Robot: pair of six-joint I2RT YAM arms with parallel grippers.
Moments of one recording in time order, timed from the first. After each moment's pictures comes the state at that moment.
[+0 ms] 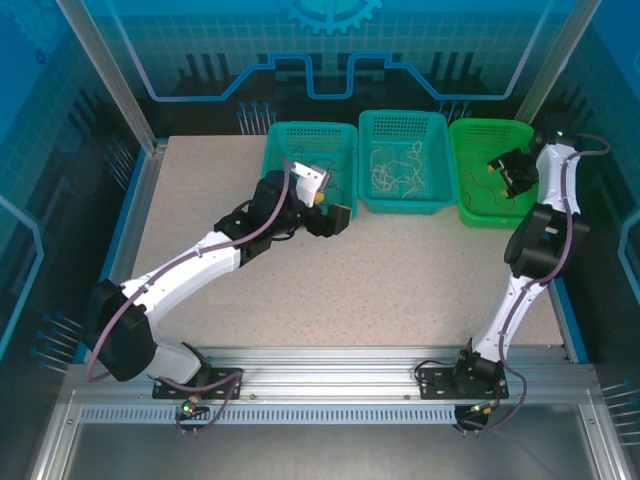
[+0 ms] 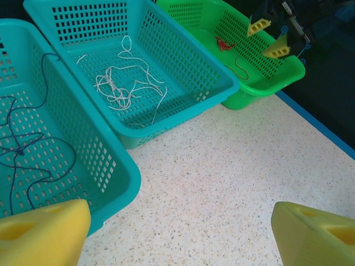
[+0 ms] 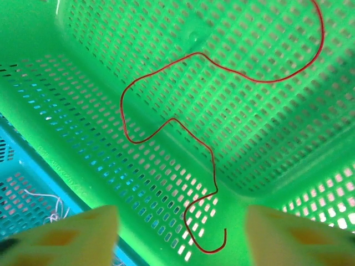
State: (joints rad) left arm -0.62 1.44 1.14 -0.13 0.19 -0.23; right arm -0.40 2.18 2.10 -1.14 -0.27 0.70
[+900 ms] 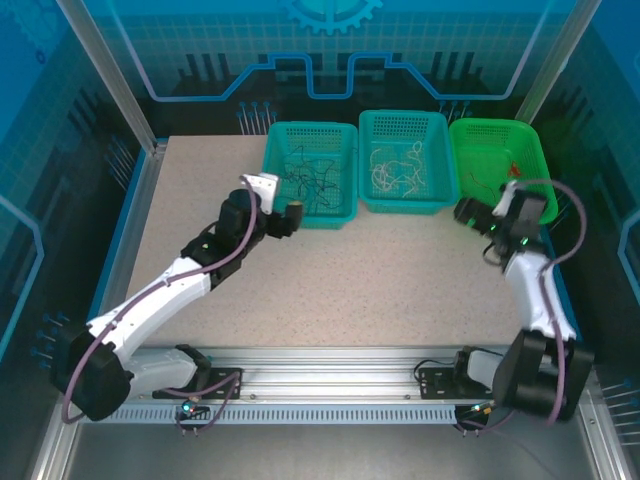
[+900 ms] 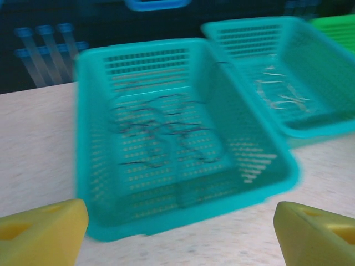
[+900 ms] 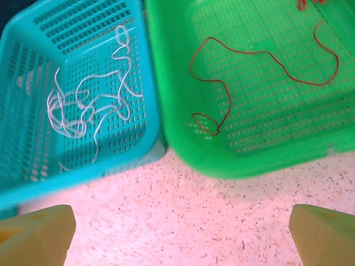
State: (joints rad) left arm -0.49 1.17 0.89 -0.14 -0.24 -0.15; right arm -0.24 1.11 0.73 -0.24 -0.18 0.21
